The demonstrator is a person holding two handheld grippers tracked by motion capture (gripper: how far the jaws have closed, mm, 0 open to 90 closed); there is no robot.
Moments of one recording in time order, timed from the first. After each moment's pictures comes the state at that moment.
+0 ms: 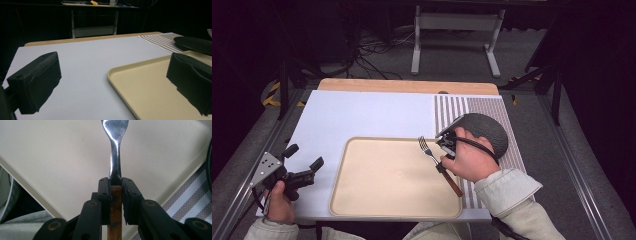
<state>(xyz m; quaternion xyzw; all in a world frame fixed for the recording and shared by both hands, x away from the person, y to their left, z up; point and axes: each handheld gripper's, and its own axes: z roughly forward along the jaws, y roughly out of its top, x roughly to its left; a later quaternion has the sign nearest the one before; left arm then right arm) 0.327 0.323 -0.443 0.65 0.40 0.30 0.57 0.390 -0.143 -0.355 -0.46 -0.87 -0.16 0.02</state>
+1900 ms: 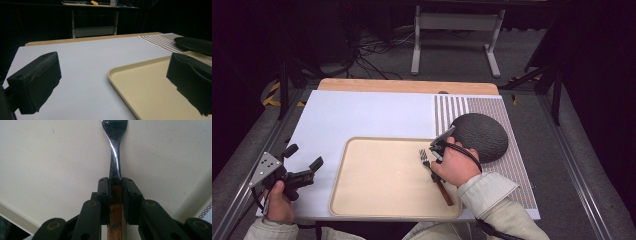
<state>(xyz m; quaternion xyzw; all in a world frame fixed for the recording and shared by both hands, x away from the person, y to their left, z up) 0.327 0.324 -0.443 0.65 0.41 0.30 0.57 0.402 -0.126 -0.411 -0.56 -0.82 -0.10 0.06</state>
